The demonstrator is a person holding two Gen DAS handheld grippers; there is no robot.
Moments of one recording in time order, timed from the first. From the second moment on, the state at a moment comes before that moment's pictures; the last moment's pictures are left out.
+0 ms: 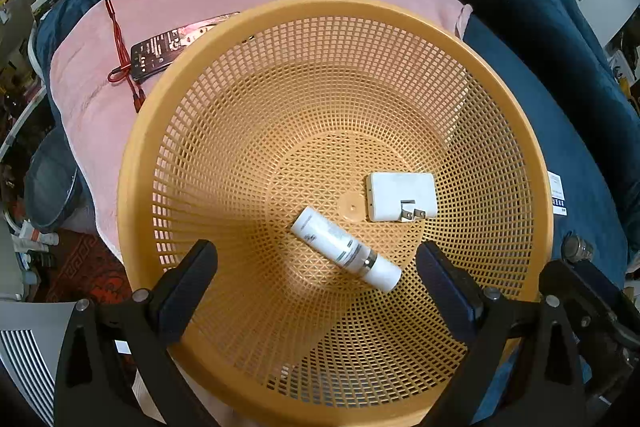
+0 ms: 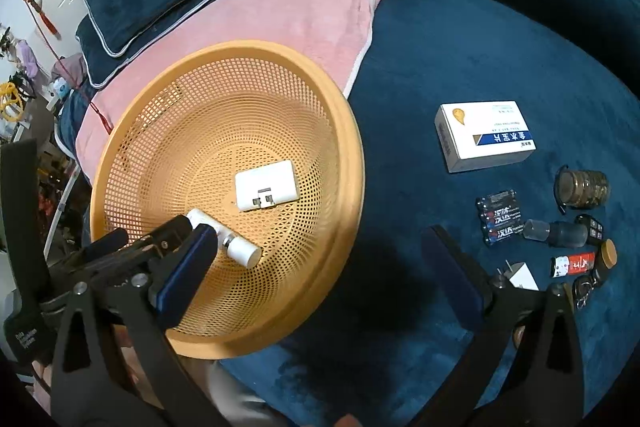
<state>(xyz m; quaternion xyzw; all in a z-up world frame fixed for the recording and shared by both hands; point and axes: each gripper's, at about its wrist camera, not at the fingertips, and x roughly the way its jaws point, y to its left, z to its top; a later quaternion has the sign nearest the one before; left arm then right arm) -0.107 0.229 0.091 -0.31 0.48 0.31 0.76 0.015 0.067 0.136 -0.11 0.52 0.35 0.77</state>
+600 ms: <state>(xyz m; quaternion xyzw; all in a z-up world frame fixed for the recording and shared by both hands) -0.104 0.225 0.096 -0.30 0.48 0.30 0.77 0.019 0.053 0.134 -0.10 0.53 0.35 0.77</state>
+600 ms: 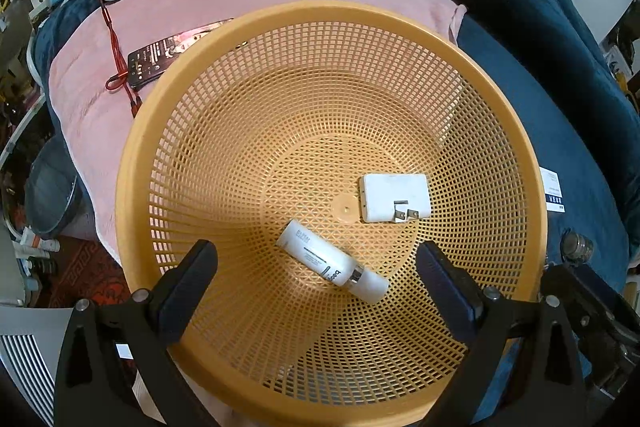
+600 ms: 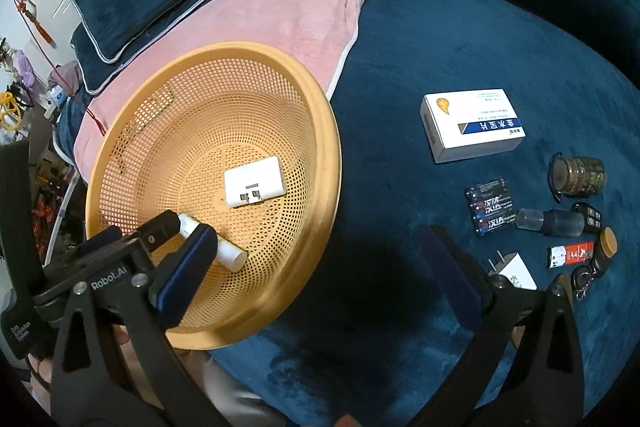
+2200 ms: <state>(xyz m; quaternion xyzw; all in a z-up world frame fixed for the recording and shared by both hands) -0.059 0.126 0.118 -0.22 0.51 0.25 0.79 0.050 -0.057 0.132 -0.02 0.54 0.31 0.78</state>
